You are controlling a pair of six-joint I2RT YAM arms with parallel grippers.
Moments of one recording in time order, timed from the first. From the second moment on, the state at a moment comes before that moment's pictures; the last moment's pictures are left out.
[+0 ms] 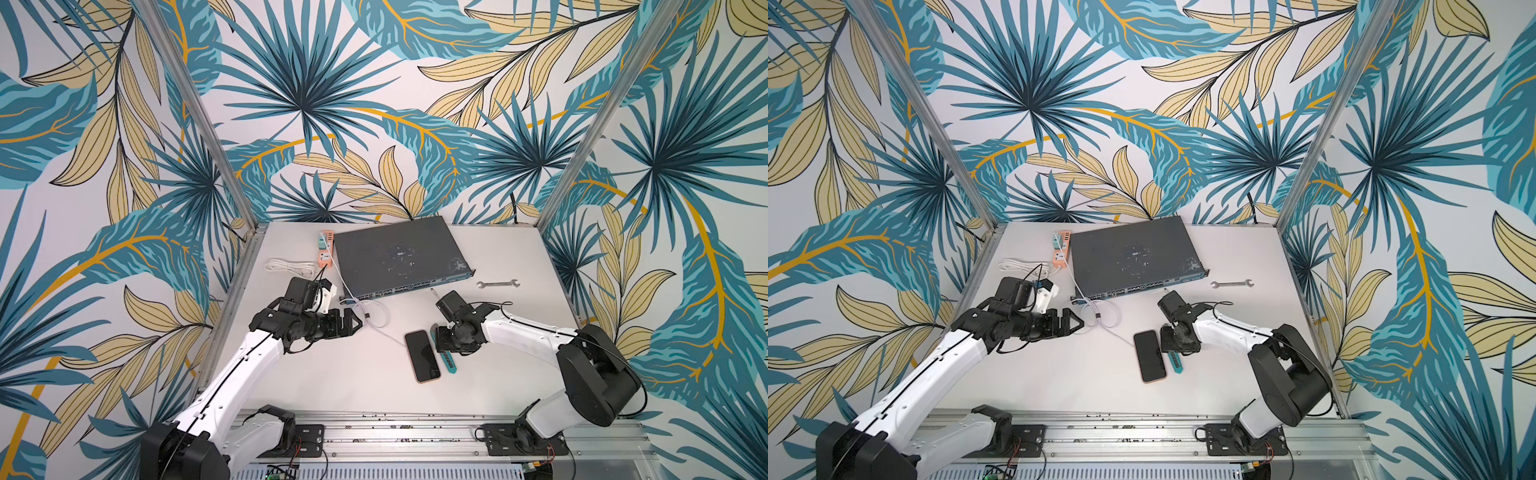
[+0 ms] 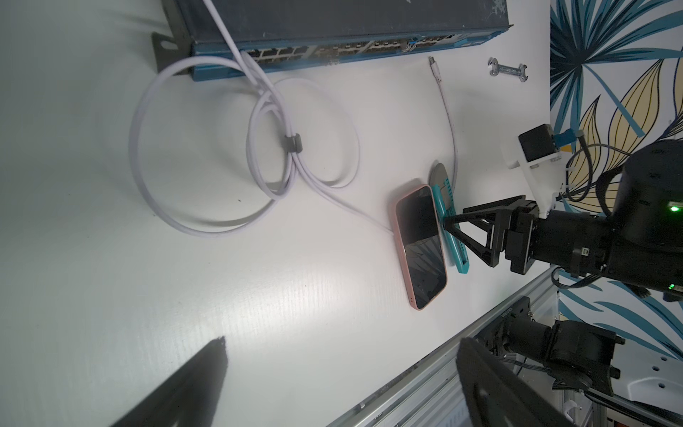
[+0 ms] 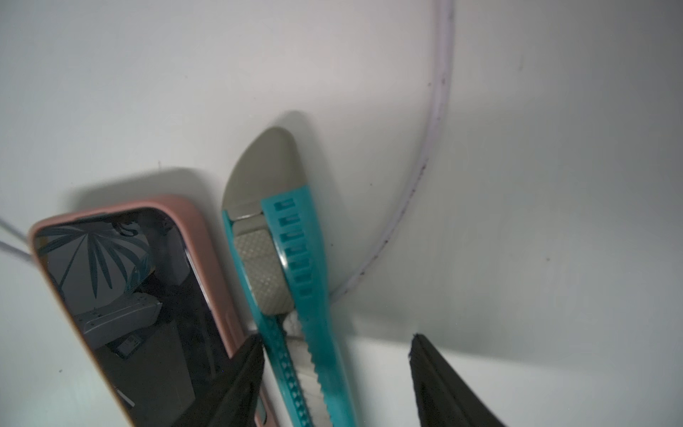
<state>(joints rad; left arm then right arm) -0.27 1.08 0.84 -0.74 0.46 -0.45 0.74 1.56 0.84 -0.62 0.02 0.58</state>
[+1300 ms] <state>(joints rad) -0.27 1.13 0.81 -0.70 0.44 -0.48 0.23 1.40 0.97 -0.71 0.15 0.52</state>
